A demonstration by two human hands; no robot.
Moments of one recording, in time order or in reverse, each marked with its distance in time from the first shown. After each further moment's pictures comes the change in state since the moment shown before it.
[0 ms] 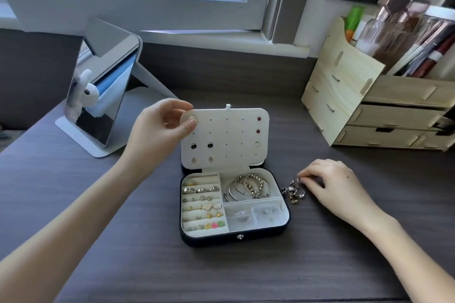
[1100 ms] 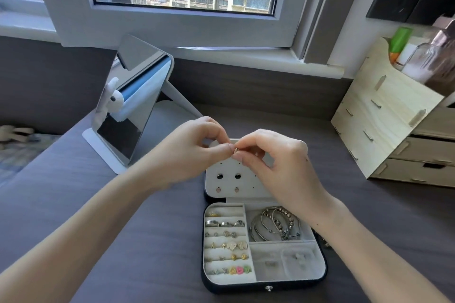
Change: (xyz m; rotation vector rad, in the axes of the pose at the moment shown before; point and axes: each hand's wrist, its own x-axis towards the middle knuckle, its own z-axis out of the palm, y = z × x) left_hand 0.022 0.017 -0.012 0.144 -0.340 0.021; right_hand 0.086 -0.142 -0.001 0.581 0.237 -0.488
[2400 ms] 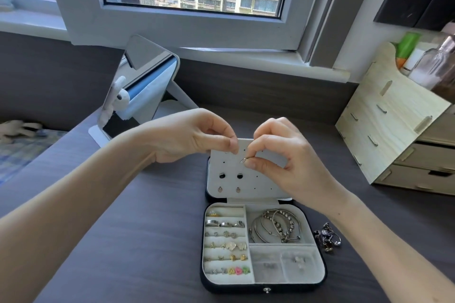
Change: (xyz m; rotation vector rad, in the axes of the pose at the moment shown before) left_hand 0.017 0.012 -0.022 -0.125 -0.347 -0.102; right_hand 0.002 0.023 -0.016 -0.004 -0.178 -0.058
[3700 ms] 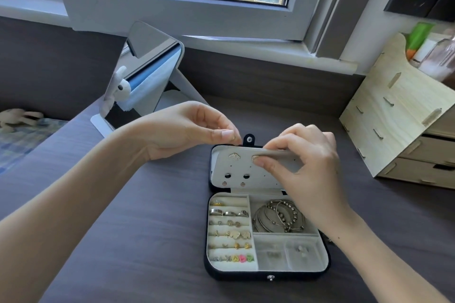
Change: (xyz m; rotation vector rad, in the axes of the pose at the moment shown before) left_hand -0.009 -0.021 -0.004 -0.256 -0.023 0.066; right_hand -0.022 -0.017 0.010 -0.301 0.292 0.117
